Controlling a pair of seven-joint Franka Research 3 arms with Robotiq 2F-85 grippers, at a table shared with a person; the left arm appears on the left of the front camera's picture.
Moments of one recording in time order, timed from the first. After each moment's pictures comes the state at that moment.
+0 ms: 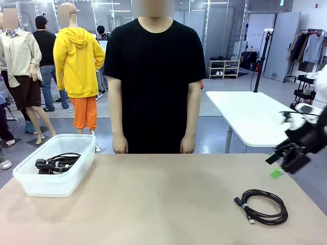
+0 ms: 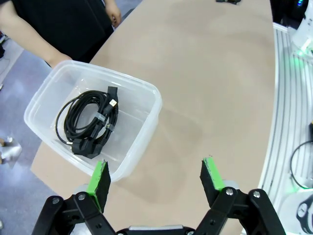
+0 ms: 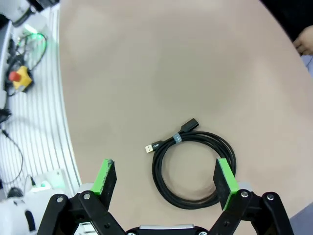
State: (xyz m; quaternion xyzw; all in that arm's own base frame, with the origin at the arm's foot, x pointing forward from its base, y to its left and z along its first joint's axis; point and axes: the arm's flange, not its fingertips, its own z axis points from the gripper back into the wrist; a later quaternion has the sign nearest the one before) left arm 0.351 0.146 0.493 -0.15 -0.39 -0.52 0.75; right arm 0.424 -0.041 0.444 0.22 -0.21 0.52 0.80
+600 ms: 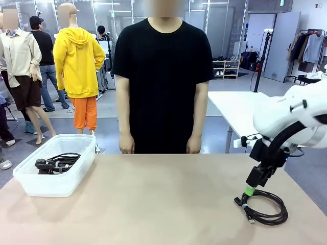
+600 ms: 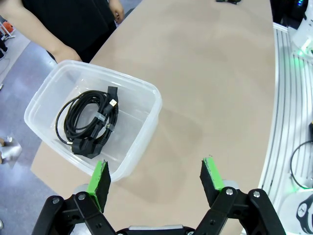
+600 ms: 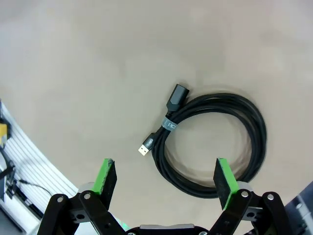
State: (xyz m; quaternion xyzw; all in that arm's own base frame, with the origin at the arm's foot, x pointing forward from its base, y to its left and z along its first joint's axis) left arm 0.351 0.146 0.493 -0.15 -0.39 -0.52 0.75; right arm 0.452 0.034 0.375 0.10 -0.03 0.32 0.94
